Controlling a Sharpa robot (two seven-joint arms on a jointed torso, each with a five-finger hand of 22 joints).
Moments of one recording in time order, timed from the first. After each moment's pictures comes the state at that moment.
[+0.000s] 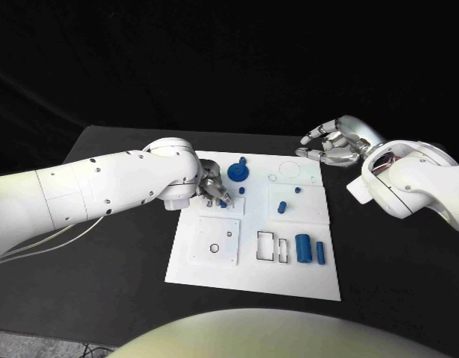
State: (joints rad) left arm 1.22 -0.61 -0.08 1.39 -1.08 0.19 -0.61; left_hand 0.93 -0.22 0.64 0.12 0.31 0.99 0.01 0.53 1.06 1.39 -0.04 0.97 1.04 1.47 -0.09 1.56 1.31 0.04 1.47 0.02 1.50 1.31; right arm 1.27 -0.91 -0.13 1.60 -0.92 -0.48 -0.13; right_hand 1.28 -0.21 0.29 0.29 0.22 0.84 0.15 0.24 0.41 1.36 0.07 1.35 1.31 1.47 0.01 1.56 1.31 0.01 1.47 0.11 1.50 1.31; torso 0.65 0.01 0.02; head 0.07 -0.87
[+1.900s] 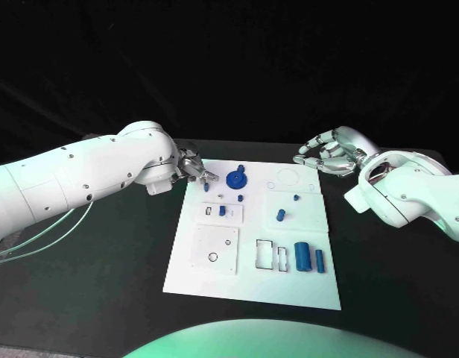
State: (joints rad) left arm 1.26 -0.66 -0.01 1.28 -1.05 0.16 -0.56; left_hand 1.02 -0.23 0.36 0.29 0.36 0.89 0.06 0.44 1.00 1.31 -0.02 0.89 0.98 1.47 -0.08 1.56 1.31 0.04 1.47 0.03 1.45 1.31; right arm 1.27 -0.90 -0.13 1.59 -0.90 -0.49 -0.12; right_hand 1.23 -0.19 0.28 0.29 0.23 0.84 0.15 0.24 0.41 1.36 0.07 1.35 1.31 1.46 0.00 1.56 1.31 0.01 1.47 0.11 1.50 1.31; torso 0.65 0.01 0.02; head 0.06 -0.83
